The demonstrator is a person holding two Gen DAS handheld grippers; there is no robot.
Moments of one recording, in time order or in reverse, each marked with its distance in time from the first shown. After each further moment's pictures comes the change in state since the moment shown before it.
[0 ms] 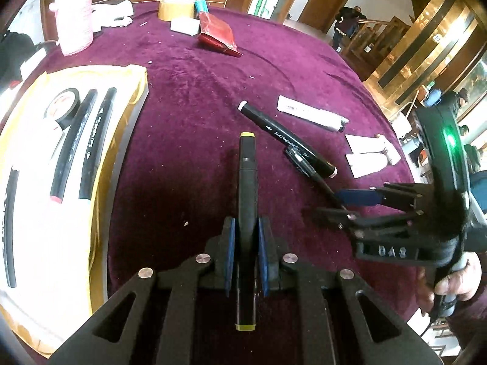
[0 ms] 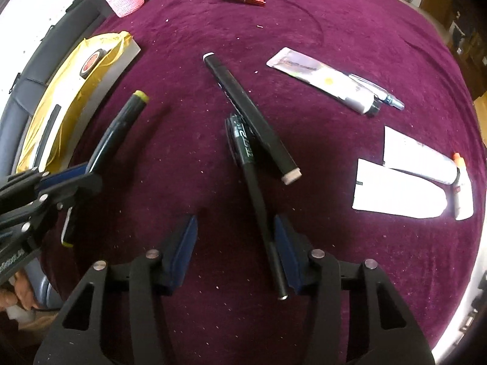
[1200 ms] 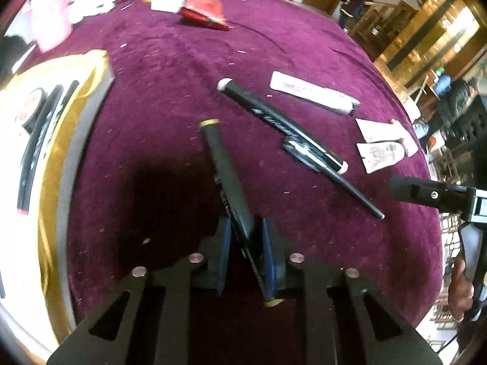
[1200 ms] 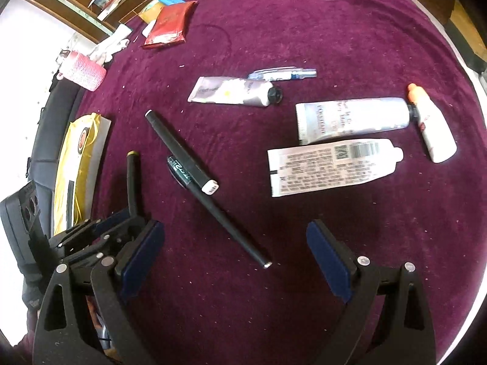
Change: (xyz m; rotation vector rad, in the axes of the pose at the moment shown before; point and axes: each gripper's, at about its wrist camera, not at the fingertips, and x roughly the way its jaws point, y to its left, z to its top) left arm 0.048 -0.020 0.014 -0.002 0.095 0.048; right arm -0.035 -0.085 -0.020 0.318 -0.066 0.158
